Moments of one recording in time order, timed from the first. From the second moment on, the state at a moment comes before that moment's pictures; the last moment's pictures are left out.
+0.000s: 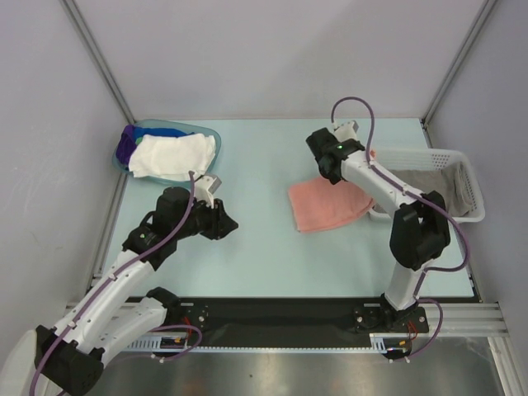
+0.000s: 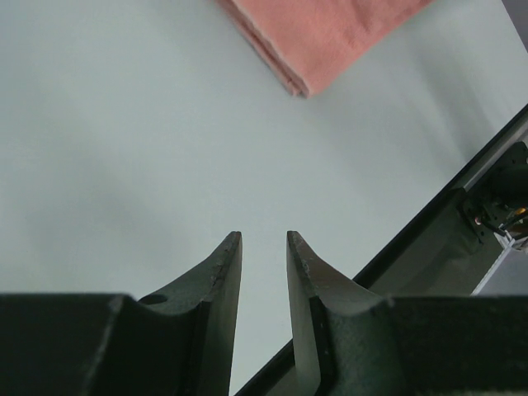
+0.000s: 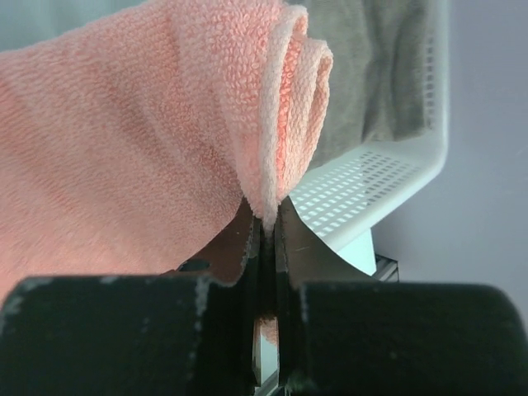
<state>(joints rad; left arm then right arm) -0.48 0.82 0.73 -0.45 0.33 -0.26 0.52 1.81 1.55 -0.97 1.00 0.33</state>
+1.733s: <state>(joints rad) -0.53 0.82 0.71 -0.45 0.34 -0.26 -0.14 1.63 1.31 -0.39 0.85 -0.03</state>
